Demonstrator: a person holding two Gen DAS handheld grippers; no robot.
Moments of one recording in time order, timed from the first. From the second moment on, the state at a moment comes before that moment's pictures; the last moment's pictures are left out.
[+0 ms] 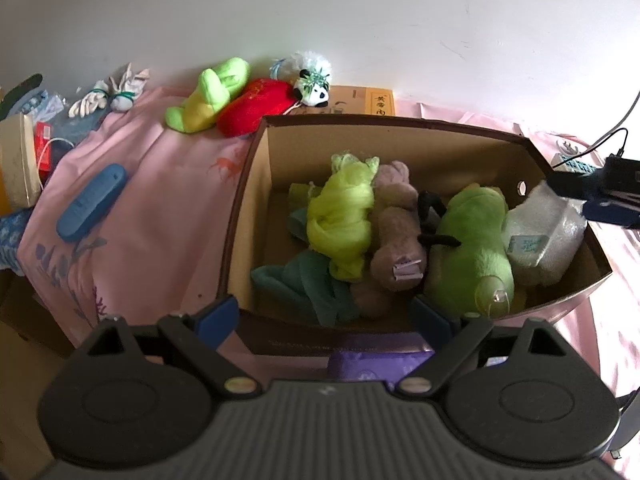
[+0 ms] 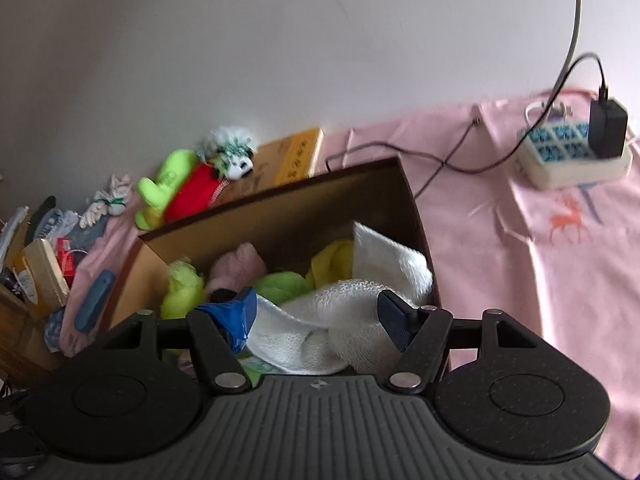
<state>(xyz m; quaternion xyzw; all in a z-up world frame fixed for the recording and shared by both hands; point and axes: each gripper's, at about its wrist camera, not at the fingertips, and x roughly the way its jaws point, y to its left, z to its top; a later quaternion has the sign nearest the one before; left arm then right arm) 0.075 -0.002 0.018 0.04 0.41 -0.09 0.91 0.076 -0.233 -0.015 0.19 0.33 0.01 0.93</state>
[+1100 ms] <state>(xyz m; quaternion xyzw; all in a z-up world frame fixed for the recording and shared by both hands) 0.054 -0.021 0.028 0.07 0.40 -0.07 0.91 -0.021 -0.216 0.000 0.19 0.30 0.02 0.93</state>
